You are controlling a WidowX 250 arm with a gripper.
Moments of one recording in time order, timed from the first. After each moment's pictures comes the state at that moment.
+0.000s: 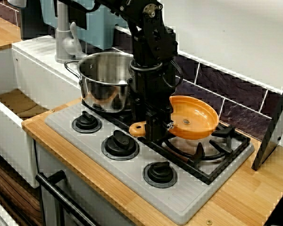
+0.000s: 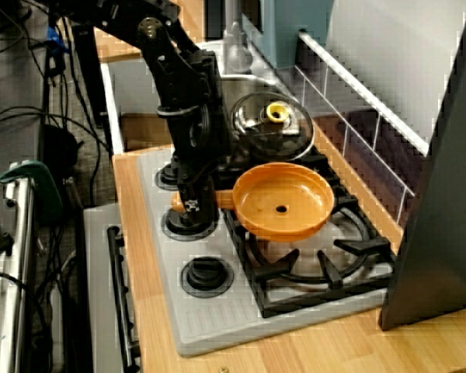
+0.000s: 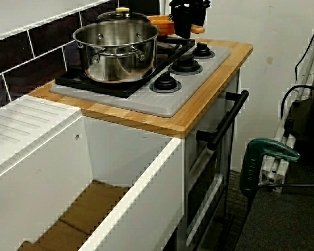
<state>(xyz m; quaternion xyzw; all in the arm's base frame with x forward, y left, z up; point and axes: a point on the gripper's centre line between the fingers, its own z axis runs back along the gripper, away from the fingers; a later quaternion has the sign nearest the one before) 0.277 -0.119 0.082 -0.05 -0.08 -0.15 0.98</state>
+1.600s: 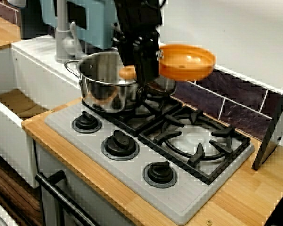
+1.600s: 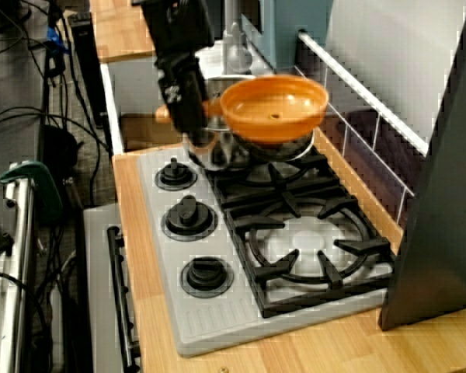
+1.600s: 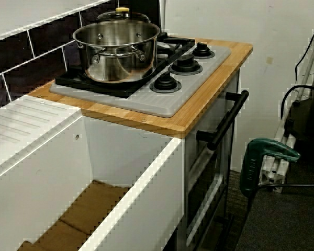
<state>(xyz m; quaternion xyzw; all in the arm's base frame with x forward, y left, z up) 0.281 -0.085 0.164 -0.11 -0.12 -0.12 0.98</state>
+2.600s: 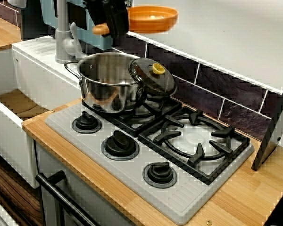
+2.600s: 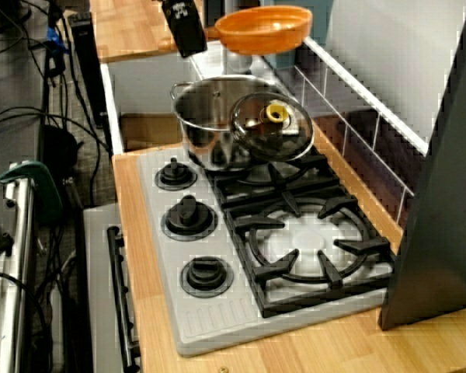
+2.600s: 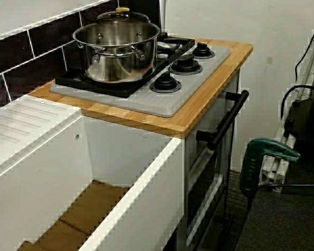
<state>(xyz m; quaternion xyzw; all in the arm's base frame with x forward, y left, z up) 0.296 -0.003 0.196 -0.13 -0.14 -0.04 0.98</state>
